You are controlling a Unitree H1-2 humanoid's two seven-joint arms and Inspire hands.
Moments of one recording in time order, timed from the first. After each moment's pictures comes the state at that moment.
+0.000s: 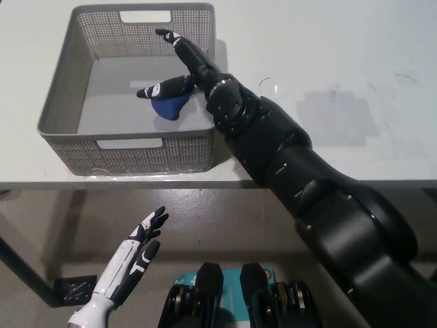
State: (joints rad) left_arm -0.02 0.19 -0.10 0.00 0.16 -0.20 -0.13; right_arm -1.37 0.14 0.26 1.39 -0.23 -0.11 -0.08
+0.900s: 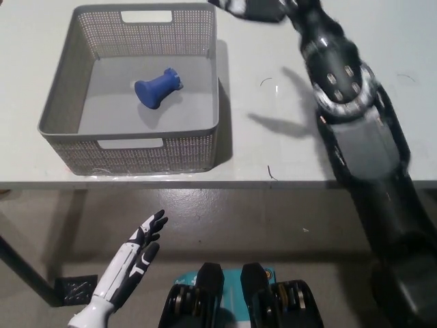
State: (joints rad) left_arm -0.01 0.19 -0.10 0.01 0.16 -0.20 -0.13; right_arm -0.93 -0.05 0.06 0.40 -0.20 -0.02 -0.03
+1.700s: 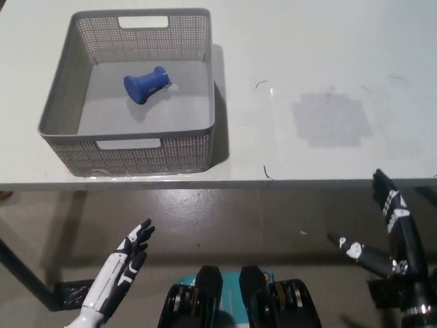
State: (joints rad) left_arm 0.03 0.19 -0.05 0.02 0.15 -0.21 -0.12; right_arm -0.03 -0.09 -0.01 0.02 -0.04 -0.22 0.00
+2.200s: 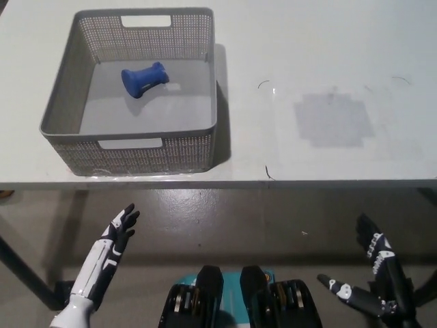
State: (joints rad) left_arm 0.00 0.16 0.01 0.02 0.11 -0.17 -0.11; right_arm 0.06 -0.09 0.03 0.09 0.00 -0.27 0.06
